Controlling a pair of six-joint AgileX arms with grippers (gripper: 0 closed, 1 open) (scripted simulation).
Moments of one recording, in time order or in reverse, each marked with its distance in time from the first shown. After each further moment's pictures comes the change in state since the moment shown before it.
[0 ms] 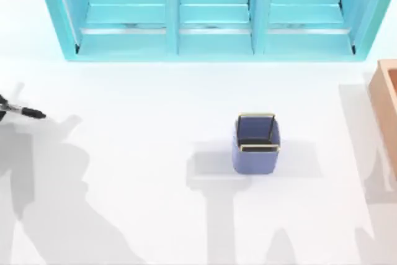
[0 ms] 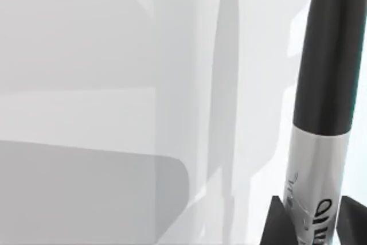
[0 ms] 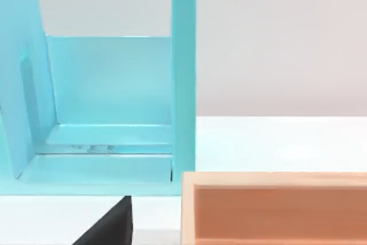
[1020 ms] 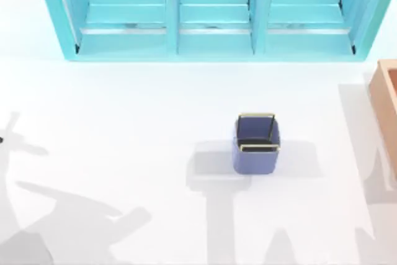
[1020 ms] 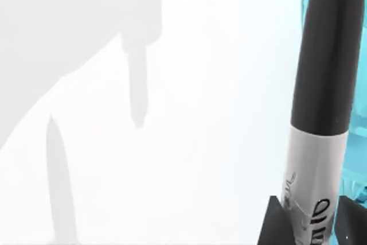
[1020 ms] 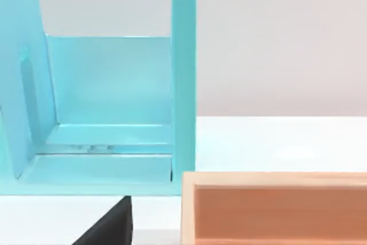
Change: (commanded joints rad) left arm 0.163 -0.747 -0.099 -0.684 0.102 0.137; right arm 0.000 0.000 0.000 0.000 0.000 0.000
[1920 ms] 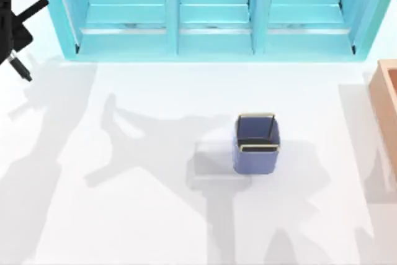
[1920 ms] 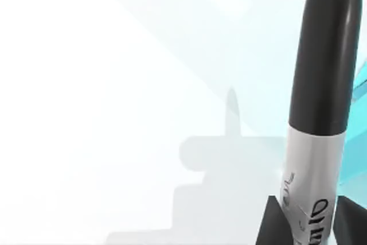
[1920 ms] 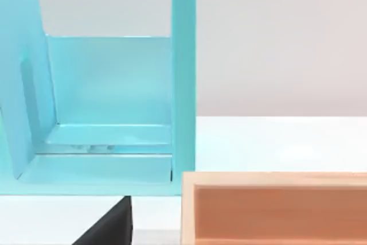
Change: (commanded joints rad) left arm -0.599 0.466 0.313 0.338 -0.931 0.293; right arm 0.000 0.000 0.000 0.000 0.000 0.000
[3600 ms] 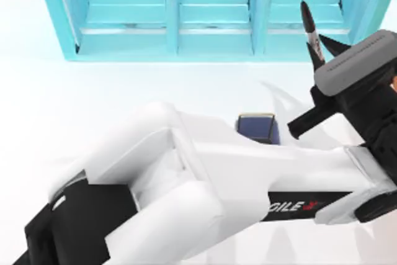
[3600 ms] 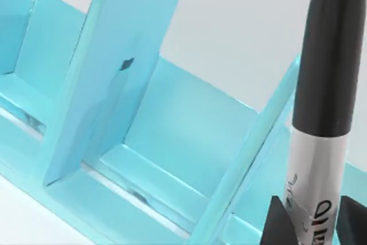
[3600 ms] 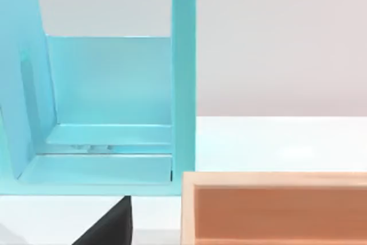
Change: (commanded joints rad) left arm -1.060 0.835 0.721 0.957 -1.173 0.393; right arm 0.000 0.000 0.000 0.000 0.000 0.000
